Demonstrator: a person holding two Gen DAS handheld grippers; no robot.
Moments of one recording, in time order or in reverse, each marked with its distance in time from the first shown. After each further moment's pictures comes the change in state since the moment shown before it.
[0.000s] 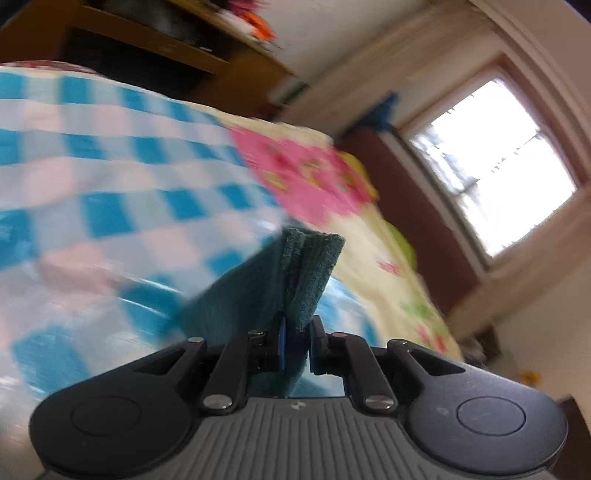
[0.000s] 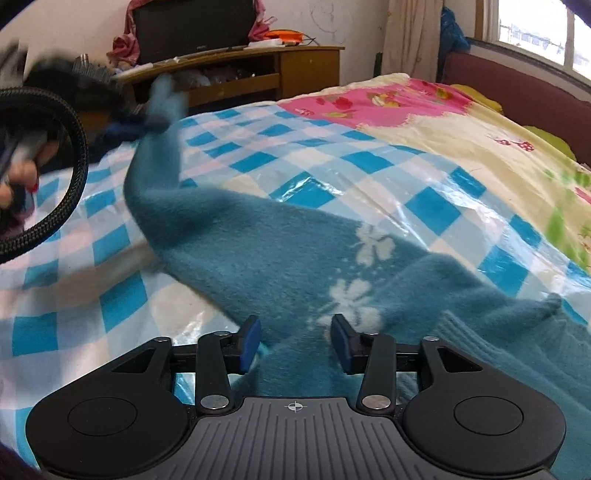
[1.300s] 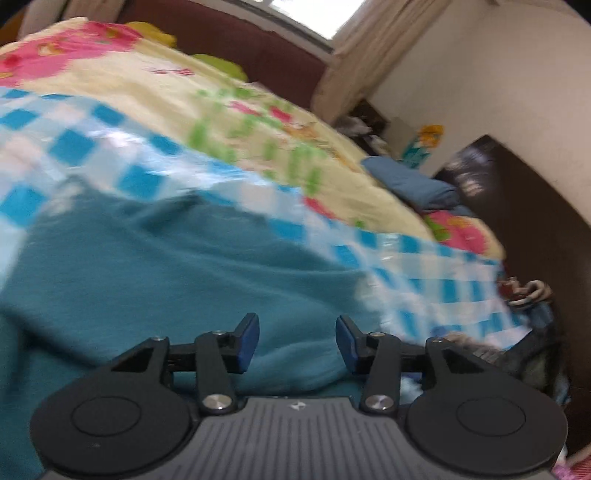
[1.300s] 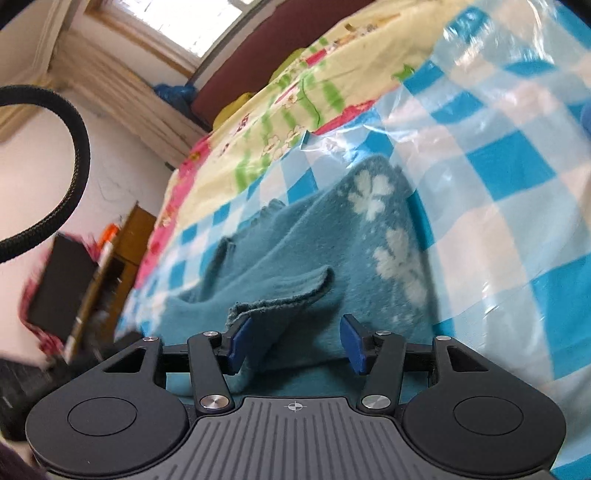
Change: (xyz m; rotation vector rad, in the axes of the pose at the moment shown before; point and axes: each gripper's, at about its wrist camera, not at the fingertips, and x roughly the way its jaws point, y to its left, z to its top) left arm 0.058 -0.186 -0.249 0.539 0.496 -0.248; right arm -0.199 -0.259 -0.226 1.106 -0.234 0.030
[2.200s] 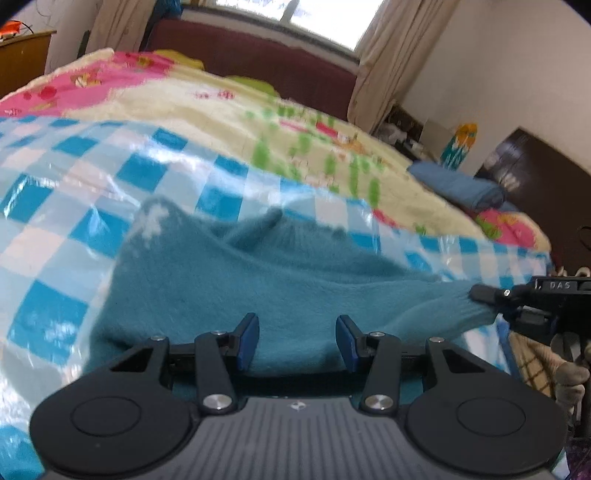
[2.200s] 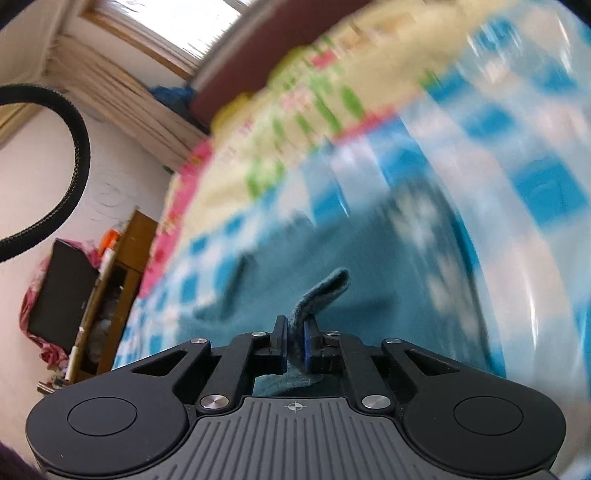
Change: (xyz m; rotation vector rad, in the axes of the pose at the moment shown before) left arm -0.013 0.041 0.002 0.079 -0.076 0.133; right arm 0.001 0.050 0.028 -0.095 -0.072 -0.027
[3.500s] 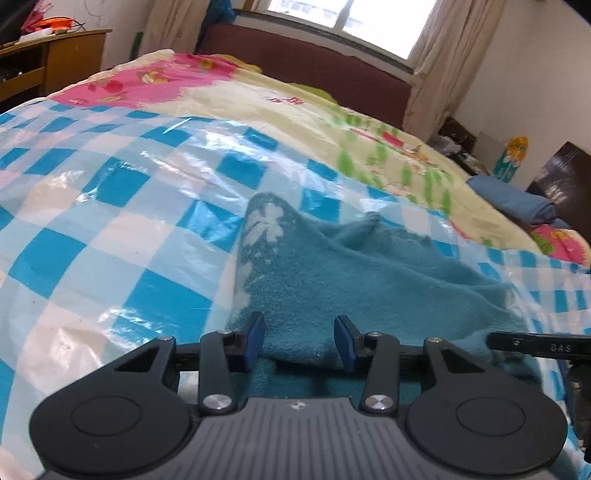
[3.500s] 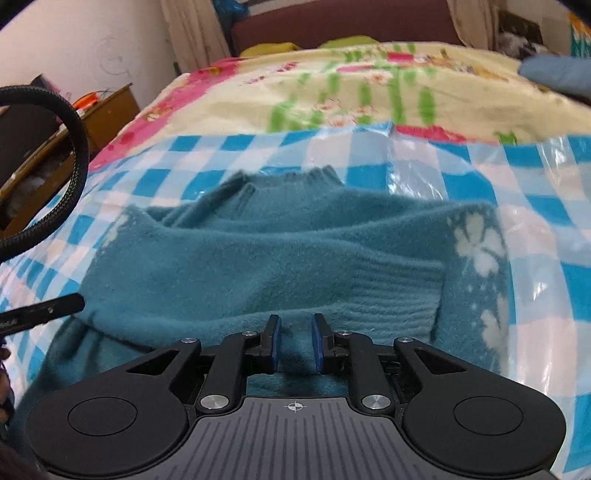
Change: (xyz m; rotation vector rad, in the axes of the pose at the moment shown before) left arm -0.013 0.070 -0.011 -0.049 -0.008 0.176; right arm 0.078 0.057 -0.060 -0.480 0.173 -0.275
